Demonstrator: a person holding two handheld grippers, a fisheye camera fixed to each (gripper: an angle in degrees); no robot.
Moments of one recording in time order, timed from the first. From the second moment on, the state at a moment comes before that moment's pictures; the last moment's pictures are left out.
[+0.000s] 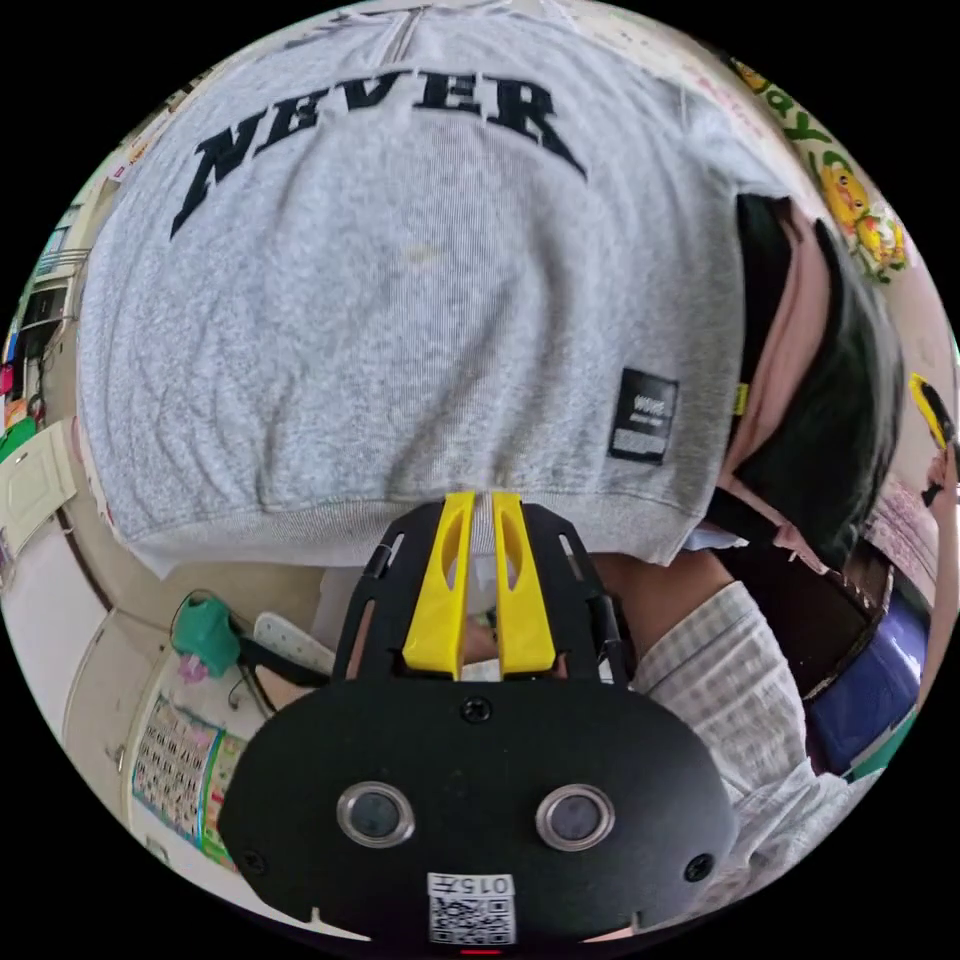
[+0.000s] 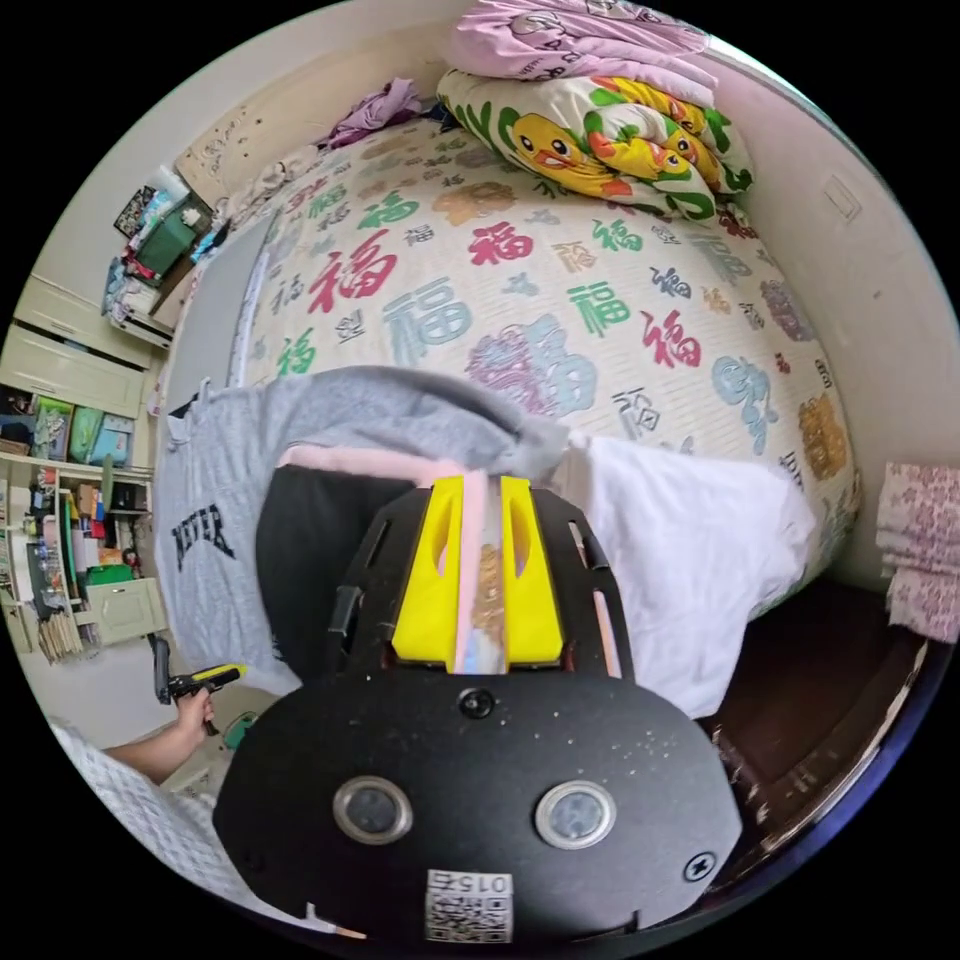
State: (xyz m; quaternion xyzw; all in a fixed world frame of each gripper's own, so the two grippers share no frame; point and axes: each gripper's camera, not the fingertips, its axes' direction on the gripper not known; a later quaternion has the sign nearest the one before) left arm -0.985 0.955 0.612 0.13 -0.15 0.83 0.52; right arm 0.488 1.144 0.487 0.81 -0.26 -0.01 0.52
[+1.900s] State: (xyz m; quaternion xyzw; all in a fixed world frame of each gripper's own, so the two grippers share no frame) left arm -1.006 1.306 0.505 0.08 0.24 0.90 0.36; right arm 0.544 1.242 0.500 0.76 -0.37 -0.45 0.29
